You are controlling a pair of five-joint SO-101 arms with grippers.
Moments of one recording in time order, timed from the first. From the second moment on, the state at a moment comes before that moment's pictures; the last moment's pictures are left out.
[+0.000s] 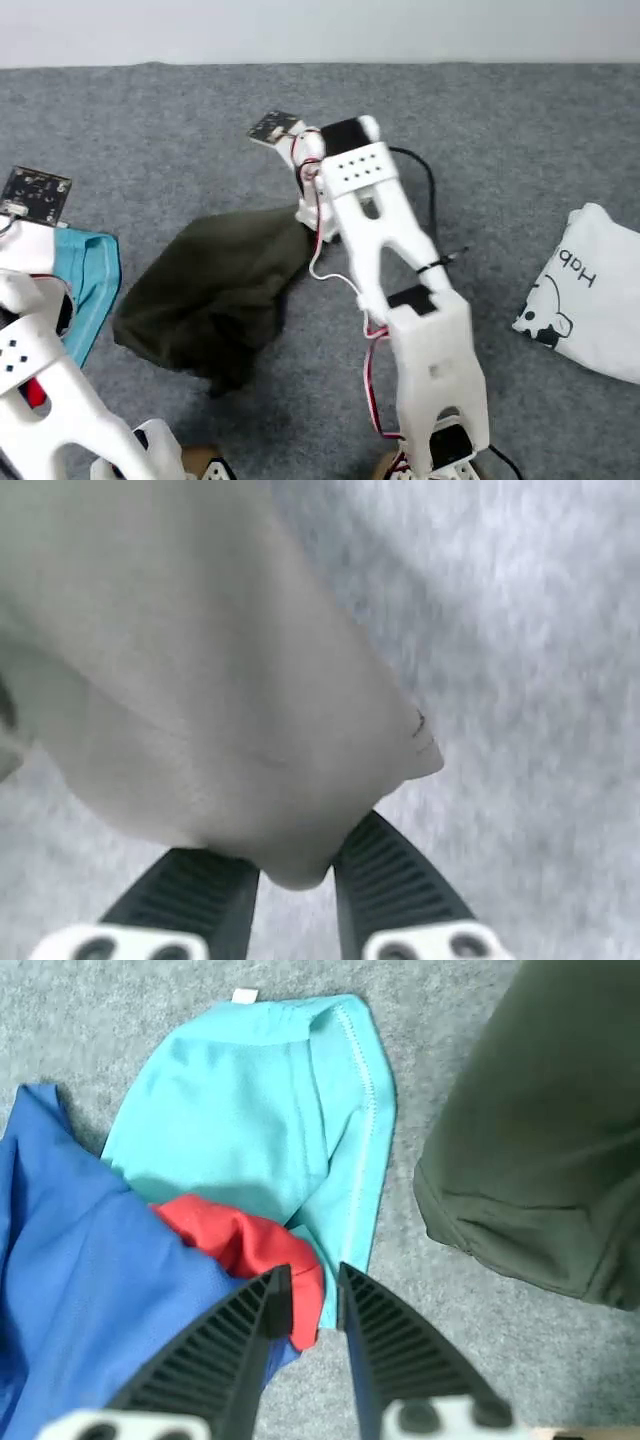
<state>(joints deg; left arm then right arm) -39.4 -37.2 24.7 90.4 -37.1 -24.3 35.8 -42.2 100.5 28.4</state>
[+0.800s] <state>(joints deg) 16.8 -37.2 51.2 88.1 -36.9 -13.4 21.5 -26.5 100.6 28.7</state>
